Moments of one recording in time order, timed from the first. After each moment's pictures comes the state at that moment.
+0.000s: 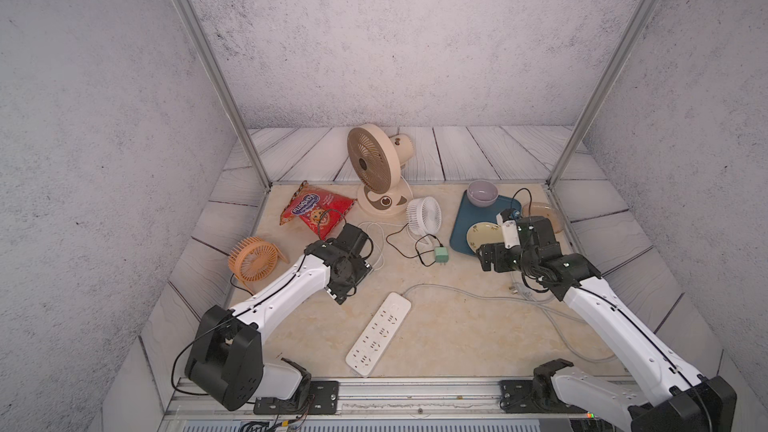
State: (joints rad) left arm -0.49 1.36 1.02 -0.87 -0.11 -1.22; right arm 0.27 1.08 0.91 -0.63 0.01 0.18
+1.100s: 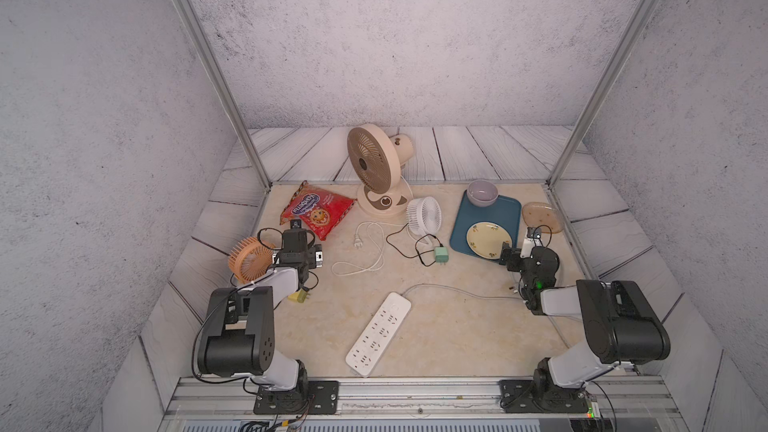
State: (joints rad) left arm 0.00 1.49 0.62 0.17 -0.25 0.01; right arm -0.01 1.57 0.39 0.81 0.10 0.03
